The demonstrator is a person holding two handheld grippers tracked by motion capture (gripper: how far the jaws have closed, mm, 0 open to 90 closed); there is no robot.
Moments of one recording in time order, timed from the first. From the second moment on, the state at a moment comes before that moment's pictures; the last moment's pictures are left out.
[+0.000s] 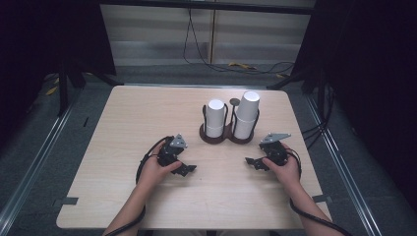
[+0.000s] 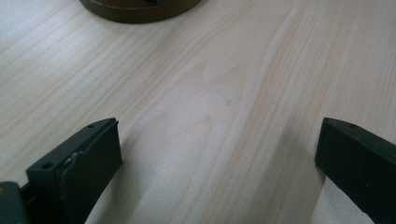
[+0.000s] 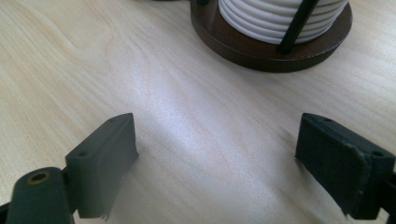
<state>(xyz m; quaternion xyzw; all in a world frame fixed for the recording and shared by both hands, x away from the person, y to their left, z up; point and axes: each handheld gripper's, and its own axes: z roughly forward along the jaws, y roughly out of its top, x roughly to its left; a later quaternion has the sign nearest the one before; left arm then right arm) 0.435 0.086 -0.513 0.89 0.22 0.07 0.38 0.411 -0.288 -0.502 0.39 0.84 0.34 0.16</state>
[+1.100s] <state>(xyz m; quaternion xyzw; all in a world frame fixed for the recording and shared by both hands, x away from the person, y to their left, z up) 0.480 0.067 -0.422 0.91 0.22 0.02 0.34 0.421 -0.205 -0.474 0.35 0.83 0.41 0.13</state>
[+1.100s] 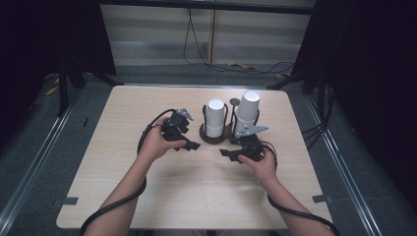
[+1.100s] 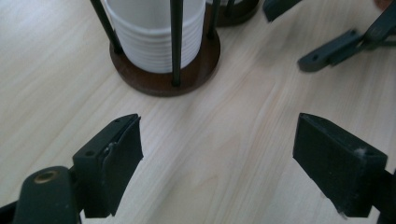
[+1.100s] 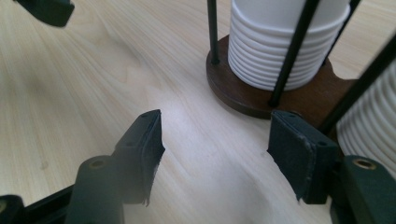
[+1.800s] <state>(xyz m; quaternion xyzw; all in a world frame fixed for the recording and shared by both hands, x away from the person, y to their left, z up) 0.523 0.029 -0.360 0.91 0.21 0.04 0.35 0.432 -0.186 -0.473 0.34 0.82 0.43 0.14</state>
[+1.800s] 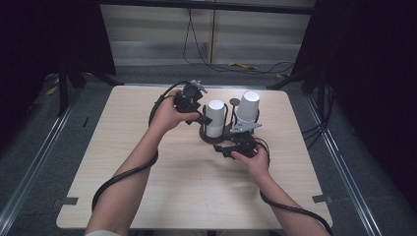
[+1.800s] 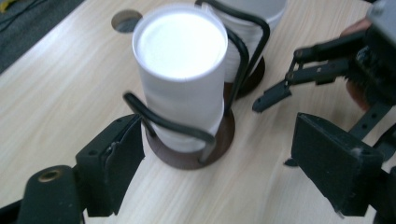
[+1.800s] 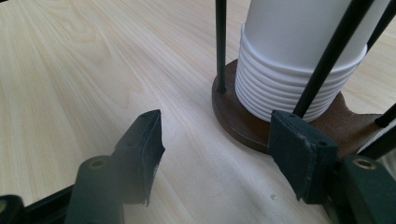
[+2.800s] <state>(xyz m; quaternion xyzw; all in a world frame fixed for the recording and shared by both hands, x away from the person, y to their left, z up) 0.559 -0.012 -0.373 0.92 0.21 0.05 0.32 0.450 -0.168 -0.483 0.34 0.82 0.44 0.13</state>
